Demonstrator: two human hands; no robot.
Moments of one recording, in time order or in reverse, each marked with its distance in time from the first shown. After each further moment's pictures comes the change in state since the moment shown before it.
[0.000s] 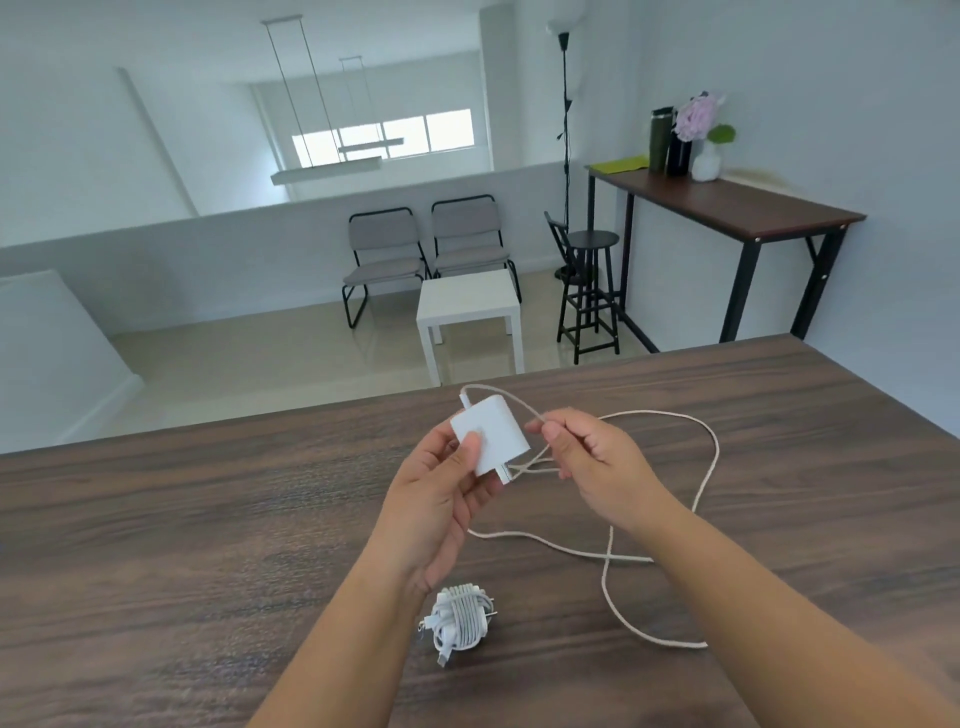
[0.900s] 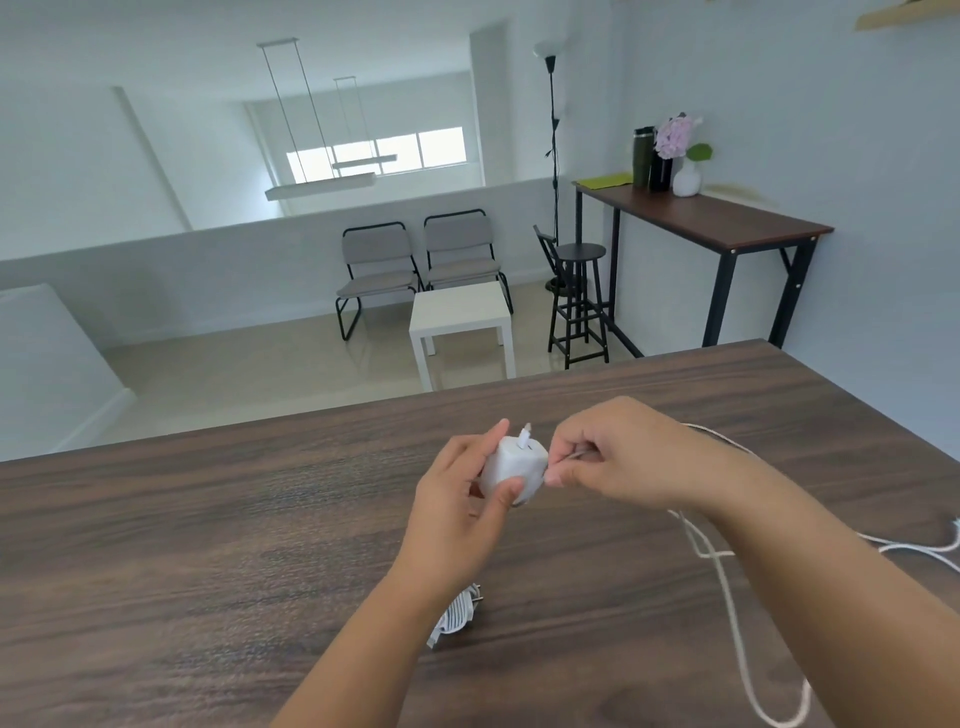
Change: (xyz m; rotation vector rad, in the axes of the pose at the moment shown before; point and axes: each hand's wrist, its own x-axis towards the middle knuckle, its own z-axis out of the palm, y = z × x) left_hand -0.019 -0.024 0.013 1.082 -0.033 0.537; right_hand -0.018 -0.093 -0.071 -0.588 -0.400 0.009
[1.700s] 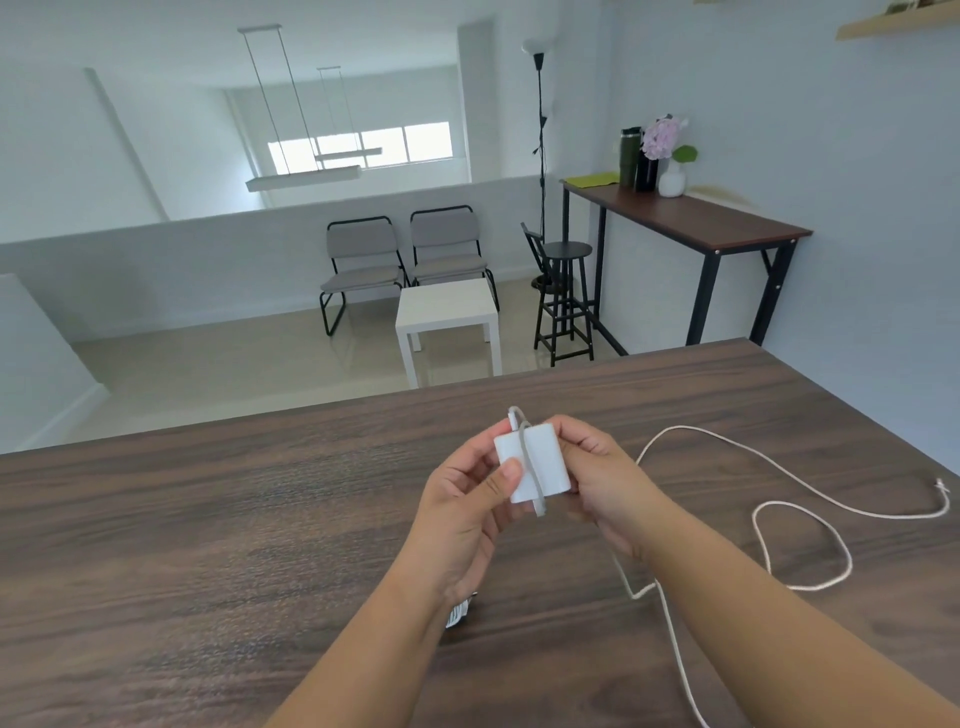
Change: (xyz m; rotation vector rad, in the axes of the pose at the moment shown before) left_hand -0.007 0.014 0.009 -1.108 -0.093 -0.394; right_hand 0.002 0.000 0.068 1.054 0.204 0.291
